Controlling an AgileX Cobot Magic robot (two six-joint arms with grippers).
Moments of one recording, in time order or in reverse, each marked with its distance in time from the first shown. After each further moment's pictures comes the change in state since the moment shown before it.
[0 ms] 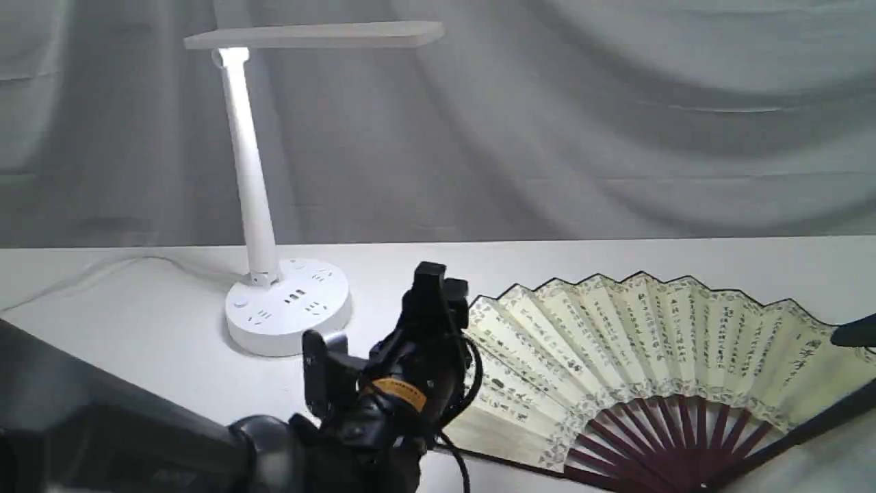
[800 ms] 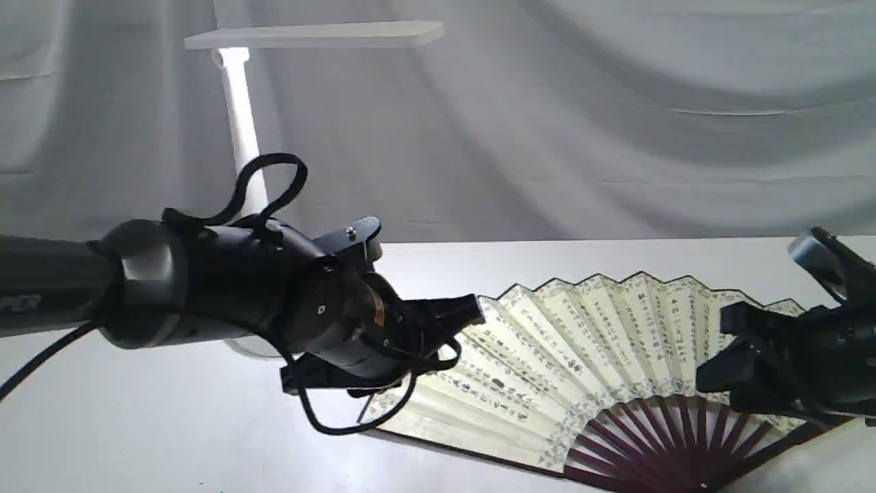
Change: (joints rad) left arm 0.167 -0.193 -0.229 0.731 1.279 0.322; right arm 0.313 -0.042 0.000 -0.212 -0.012 -0.054
